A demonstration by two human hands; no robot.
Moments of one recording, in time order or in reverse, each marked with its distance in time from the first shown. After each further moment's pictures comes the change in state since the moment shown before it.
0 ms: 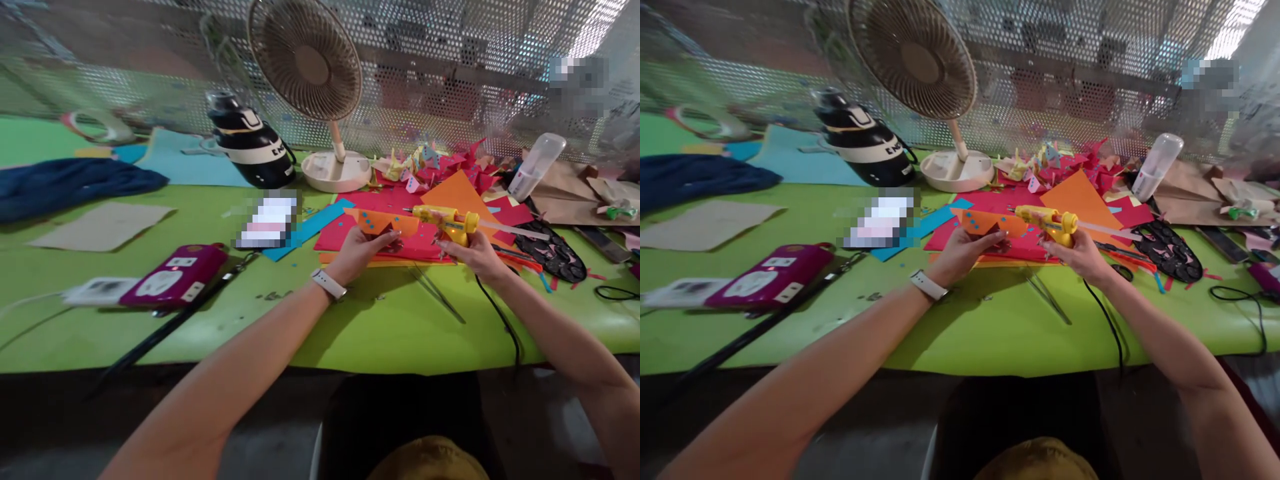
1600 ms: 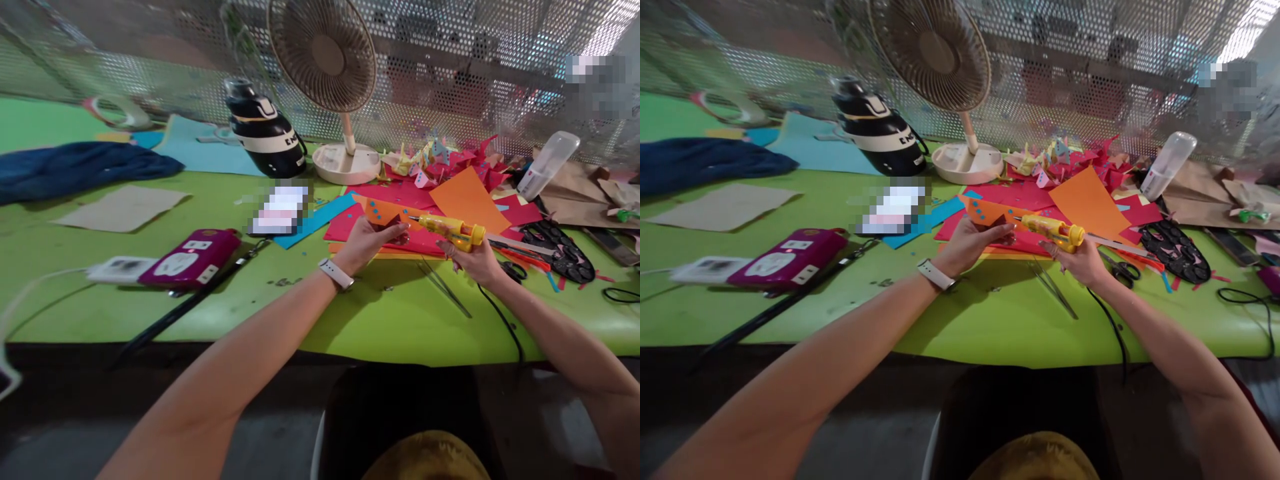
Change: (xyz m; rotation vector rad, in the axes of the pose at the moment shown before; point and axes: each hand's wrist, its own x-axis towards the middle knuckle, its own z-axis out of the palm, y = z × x) left_hand -0.002 0.005 0.002 -0.057 0.001 0.052; right_hand -0.006 0.011 0.014 -0.118 0.023 -0.019
